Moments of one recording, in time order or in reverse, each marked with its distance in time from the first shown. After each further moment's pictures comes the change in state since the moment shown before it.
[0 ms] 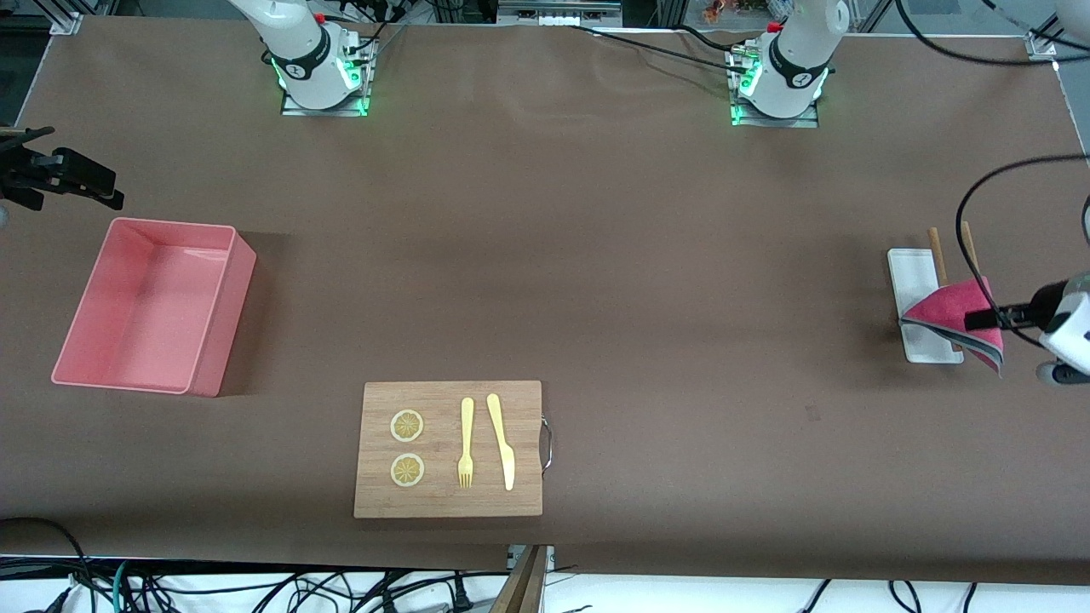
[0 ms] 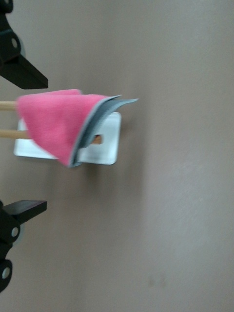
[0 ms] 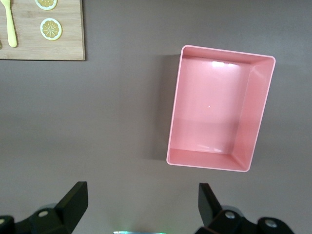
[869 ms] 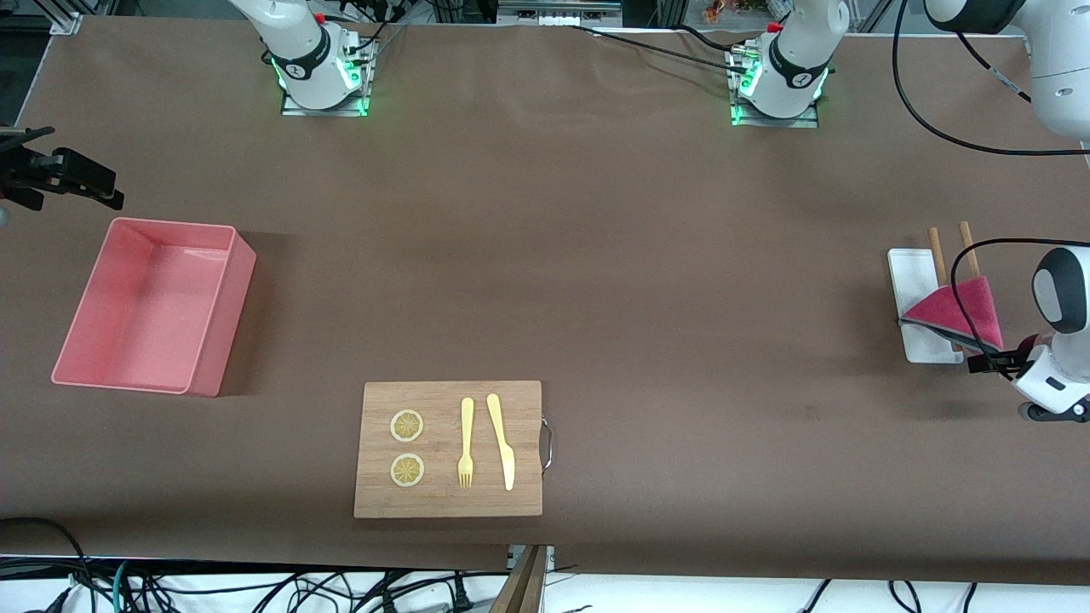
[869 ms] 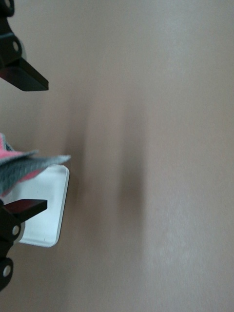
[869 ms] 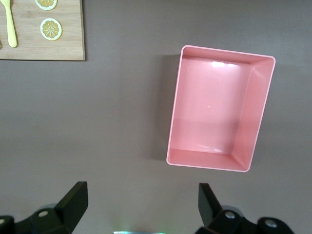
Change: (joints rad) left arm 0.054 0.208 0.040 0.026 0.167 0.250 0.000; right arm 0.000 0.000 0.000 0.000 0.000 0.000 0.000
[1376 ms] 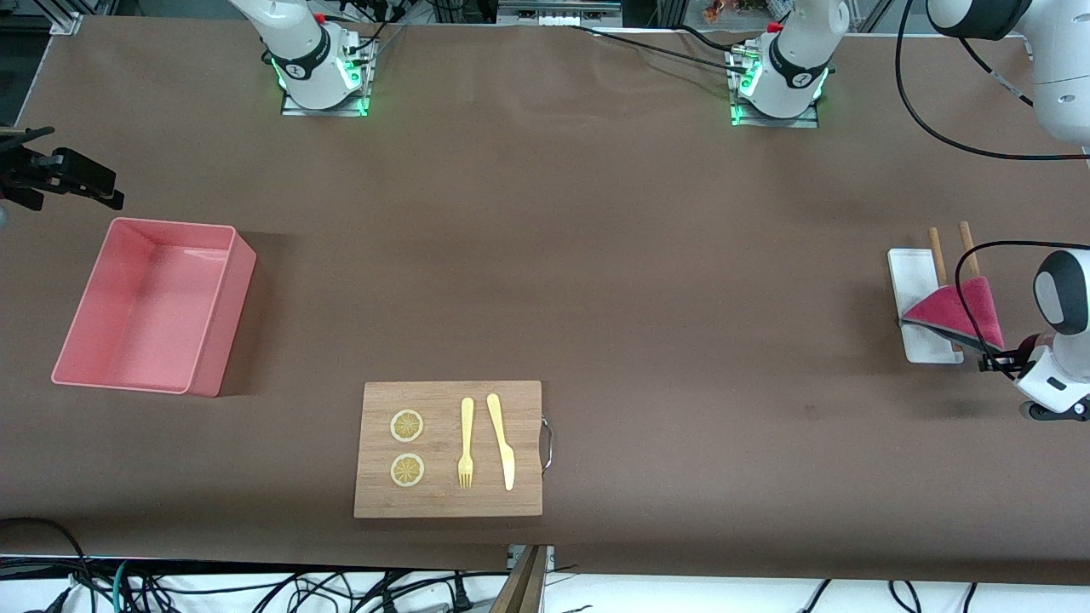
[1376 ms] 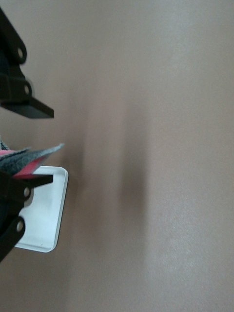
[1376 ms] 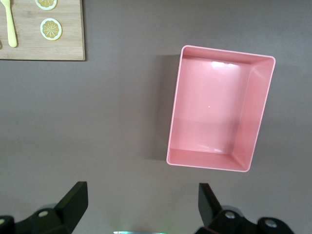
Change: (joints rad) left arm 0.005 0.015 -0.007 0.007 0.000 0.001 0.000; right arm 0.000 0.000 0.000 0.000 0.000 0.000 0.000
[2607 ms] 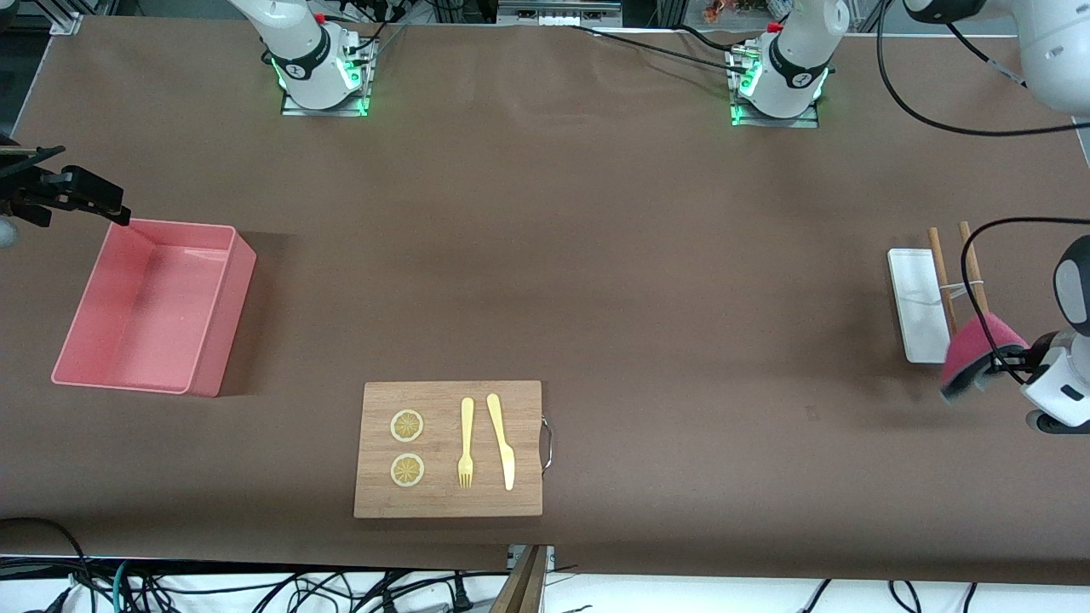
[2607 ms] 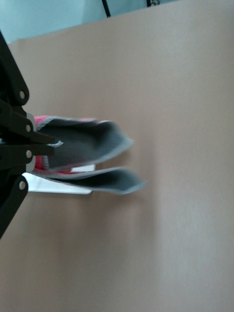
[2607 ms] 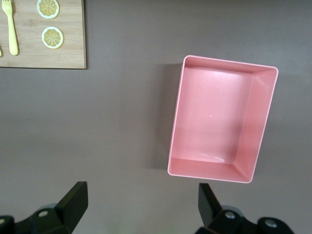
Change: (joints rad) left arm -0.179 -0.080 -0.016 0.282 -0.003 -0.441 -0.008; right arm 0.004 0.027 0.003 0.000 0.001 0.051 0.000
